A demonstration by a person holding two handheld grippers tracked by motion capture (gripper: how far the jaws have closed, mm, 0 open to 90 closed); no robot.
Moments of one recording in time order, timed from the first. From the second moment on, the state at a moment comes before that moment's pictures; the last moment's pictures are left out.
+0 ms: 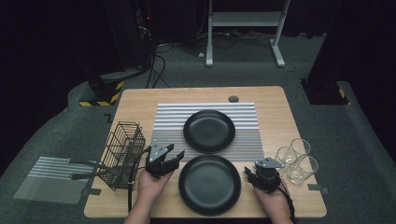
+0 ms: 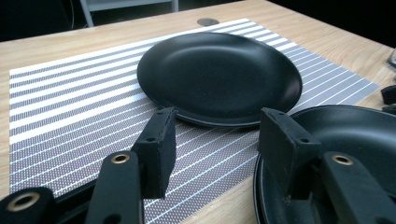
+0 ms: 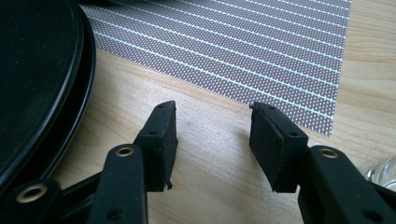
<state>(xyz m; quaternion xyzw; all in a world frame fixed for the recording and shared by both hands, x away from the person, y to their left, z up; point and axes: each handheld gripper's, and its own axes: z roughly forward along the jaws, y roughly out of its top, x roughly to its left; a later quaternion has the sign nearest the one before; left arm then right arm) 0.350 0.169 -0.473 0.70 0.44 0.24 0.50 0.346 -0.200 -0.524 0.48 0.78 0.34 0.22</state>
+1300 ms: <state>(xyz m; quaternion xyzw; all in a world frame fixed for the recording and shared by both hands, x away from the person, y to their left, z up) 0.333 0.181 -0.428 0.68 0.42 0.25 0.54 0.347 -0.200 -0.524 0.48 0.78 0.34 0.22</state>
